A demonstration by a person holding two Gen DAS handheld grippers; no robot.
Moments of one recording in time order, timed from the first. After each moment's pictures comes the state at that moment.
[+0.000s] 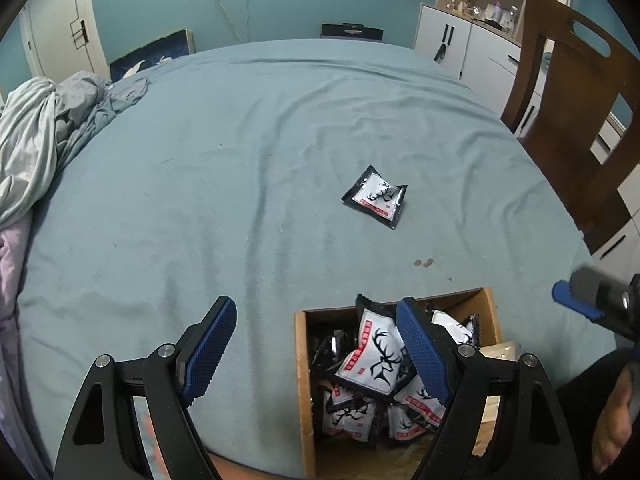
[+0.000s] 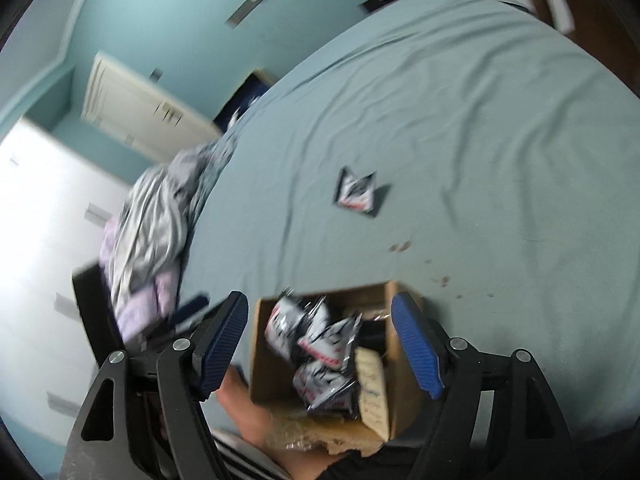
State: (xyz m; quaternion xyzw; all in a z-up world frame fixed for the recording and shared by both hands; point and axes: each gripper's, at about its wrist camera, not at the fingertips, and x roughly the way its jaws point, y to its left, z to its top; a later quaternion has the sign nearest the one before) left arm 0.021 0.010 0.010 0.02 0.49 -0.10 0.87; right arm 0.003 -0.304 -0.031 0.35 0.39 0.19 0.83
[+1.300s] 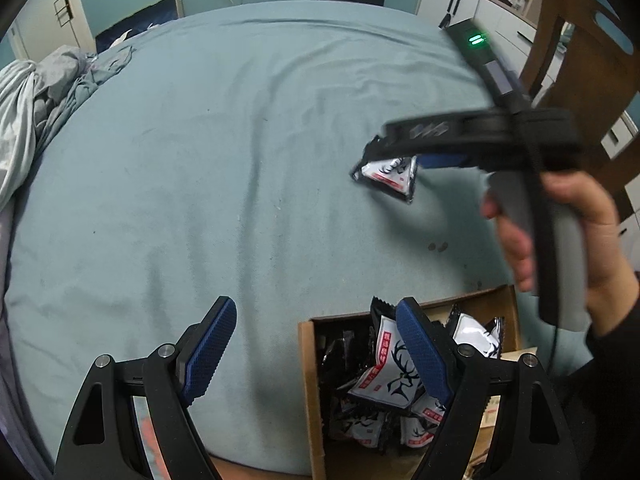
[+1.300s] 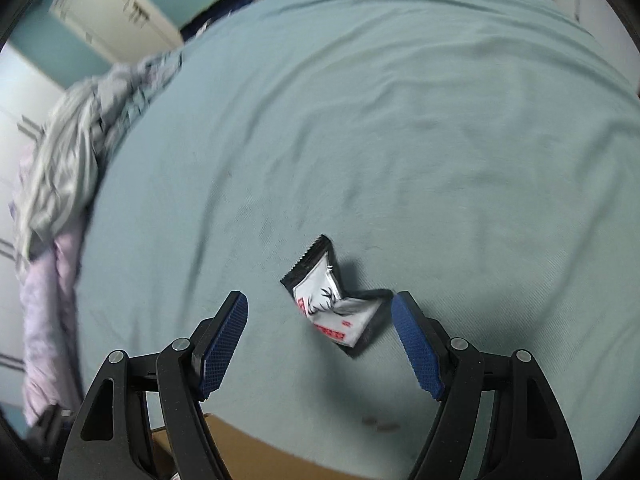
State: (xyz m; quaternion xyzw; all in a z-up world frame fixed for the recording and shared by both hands) left arm 0.055 0.012 -0.015 0.02 0.55 -0.10 0.83; right arm 0.232 -0.180 -0.063 0.12 0.53 0.17 0.82
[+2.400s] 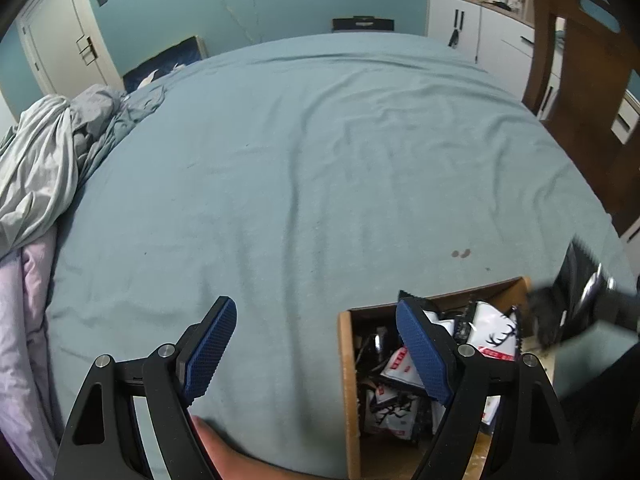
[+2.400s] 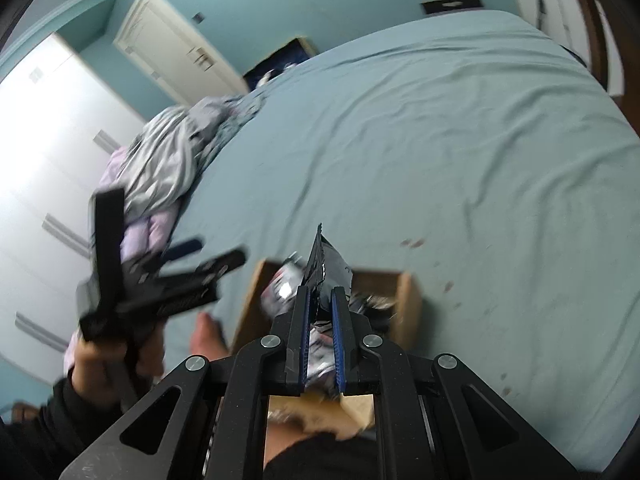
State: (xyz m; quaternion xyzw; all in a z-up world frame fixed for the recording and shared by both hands) left arm 0.024 0.015 0.007 0.08 0.49 -0.06 0.87; right arm -0.014 -0.261 -0.011 0.20 0.40 0.27 0.85
